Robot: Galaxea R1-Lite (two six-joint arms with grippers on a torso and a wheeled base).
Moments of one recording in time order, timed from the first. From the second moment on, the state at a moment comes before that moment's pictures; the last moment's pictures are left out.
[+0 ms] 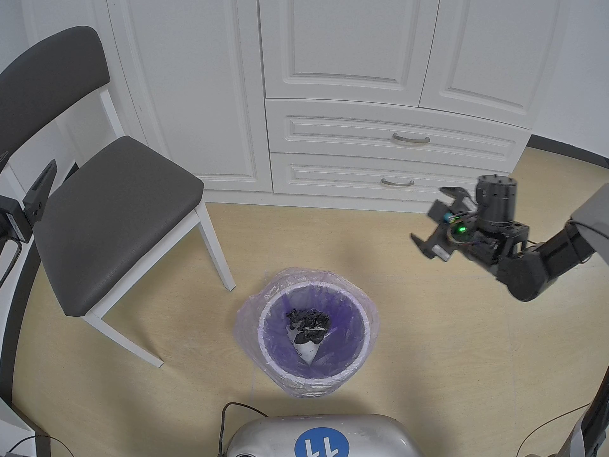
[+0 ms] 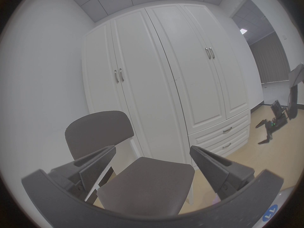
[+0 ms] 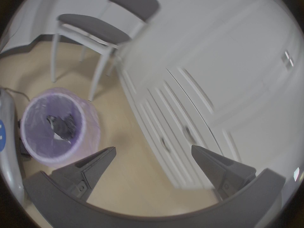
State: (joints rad) left arm 0.12 1.11 -0.43 -1.01 -0.13 0.24; right arm 0.33 2.02 -0.99 -0.83 -0.14 -0.89
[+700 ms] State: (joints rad) left arm -0.03 1.18 -0.39 -1.08 -0.12 0.25; right arm 0.08 1.94 -0.49 -1.53 -0.18 0.03
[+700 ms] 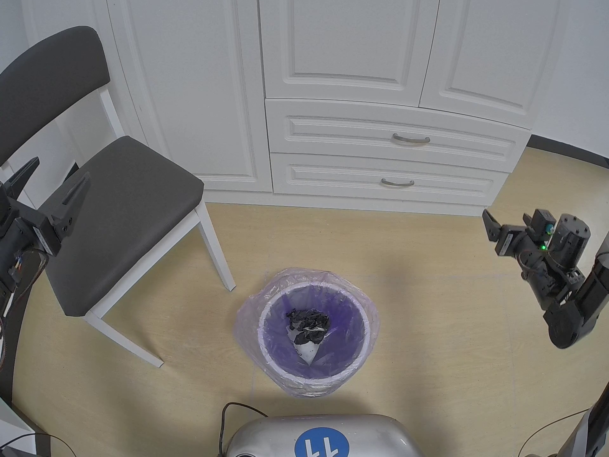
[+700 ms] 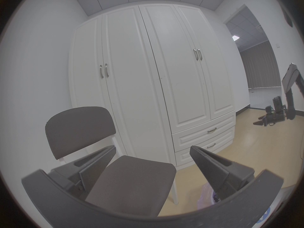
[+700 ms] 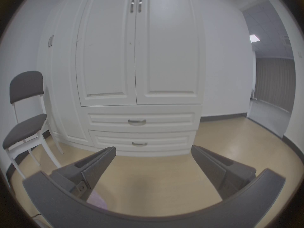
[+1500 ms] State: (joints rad) left arm -0.08 0.97 -0.35 -1.13 -0.06 0.19; right arm 0.07 1.12 -0.11 -1.44 -0.23 -0.10
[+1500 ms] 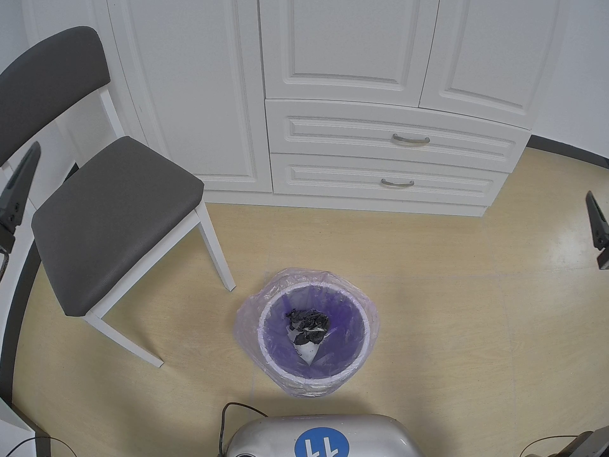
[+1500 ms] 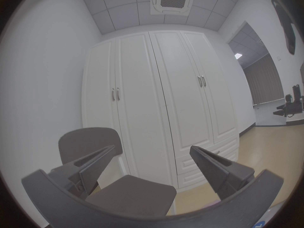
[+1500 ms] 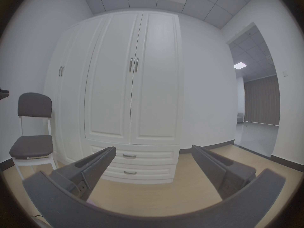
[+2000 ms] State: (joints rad) left arm -0.08 0.70 -0.41 -0.82 -0.04 0.19; right arm 0.06 0.47 -0.30 -0.53 -0.23 -0.12
